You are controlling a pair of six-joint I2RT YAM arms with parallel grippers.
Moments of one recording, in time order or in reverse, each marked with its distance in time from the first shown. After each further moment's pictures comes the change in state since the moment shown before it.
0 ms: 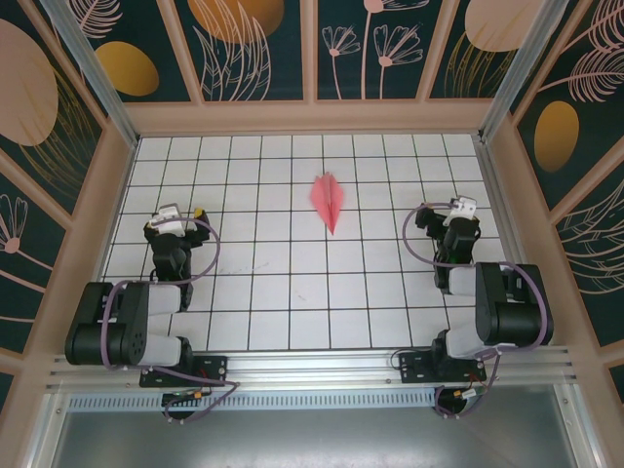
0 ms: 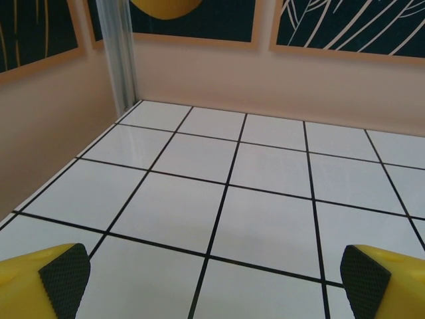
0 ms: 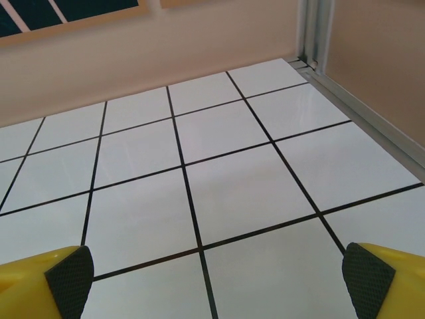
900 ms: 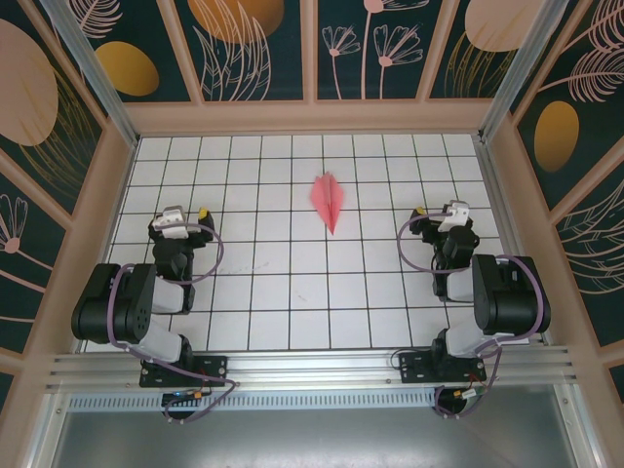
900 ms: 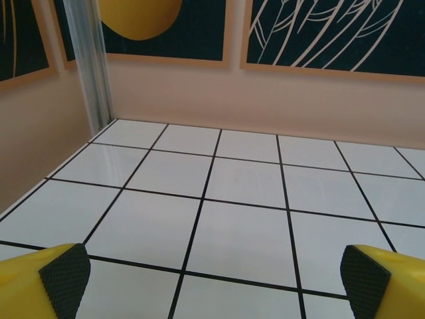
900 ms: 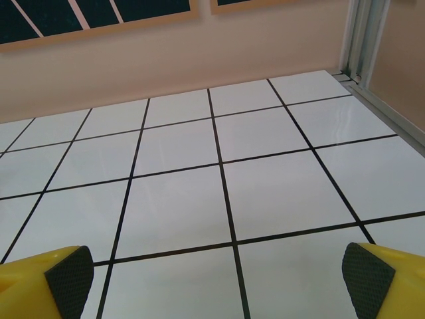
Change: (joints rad) left arm 0.000 0.120 -0.028 0.221 0.059 0.018; right arm 0.006 0.065 -0.066 0.188 -0.101 -0.052
